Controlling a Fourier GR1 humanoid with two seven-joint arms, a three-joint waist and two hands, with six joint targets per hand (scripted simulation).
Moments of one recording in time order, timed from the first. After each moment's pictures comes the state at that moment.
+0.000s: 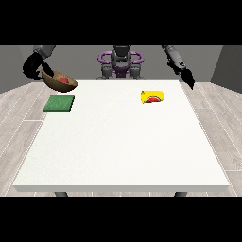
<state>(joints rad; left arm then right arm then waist) -0.32 0.29 0.30 -0.82 -0.12 -0.09 -0.76 -0.59 -0.85 0.11 -0.78 0.32 0.04 0.11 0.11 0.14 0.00</state>
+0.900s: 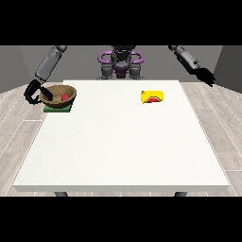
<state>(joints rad) -0.32 0.47 0.47 -0.94 0.08 -0.27 -0.81 -0.62 -0.77 -0.26 -0.45 0.08 -0.09 -0.15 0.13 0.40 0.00</state>
